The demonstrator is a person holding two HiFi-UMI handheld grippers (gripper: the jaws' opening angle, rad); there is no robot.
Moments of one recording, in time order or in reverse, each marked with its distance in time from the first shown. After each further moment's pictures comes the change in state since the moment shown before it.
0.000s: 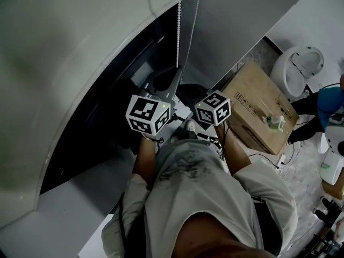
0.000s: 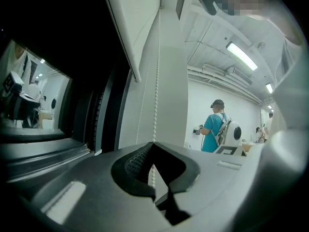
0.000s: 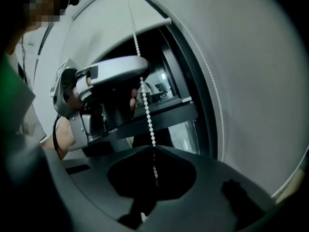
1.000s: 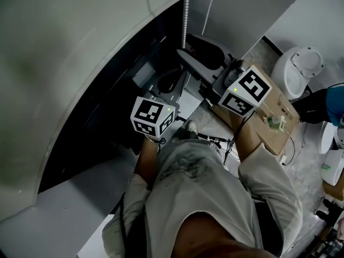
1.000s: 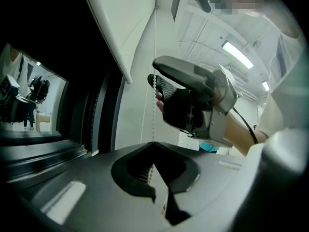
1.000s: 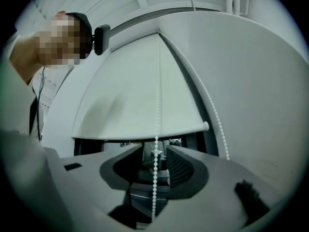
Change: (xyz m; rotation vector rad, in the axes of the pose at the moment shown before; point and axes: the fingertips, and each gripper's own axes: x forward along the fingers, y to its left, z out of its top) left arm -0.008 -0.016 -0.002 0.029 -0.006 -0.030; right arm -0.081 0.061 0.233 -0.269 -0.518 0.082
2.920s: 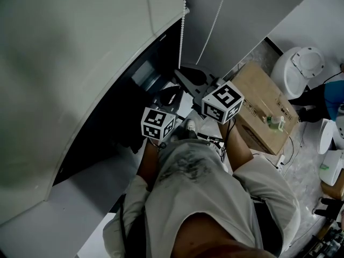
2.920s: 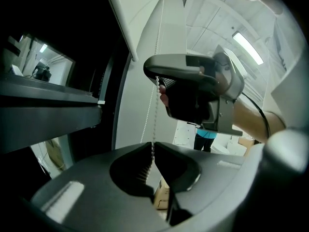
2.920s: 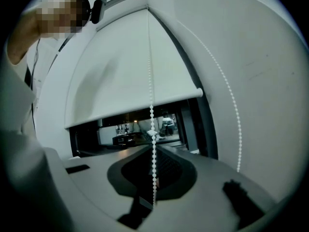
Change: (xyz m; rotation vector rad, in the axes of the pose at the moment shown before) left arm -0.007 0.002 -0.130 -0.085 0.180 0.025; right arm -0.012 -0.003 -0.133 0.097 0.235 -0.086
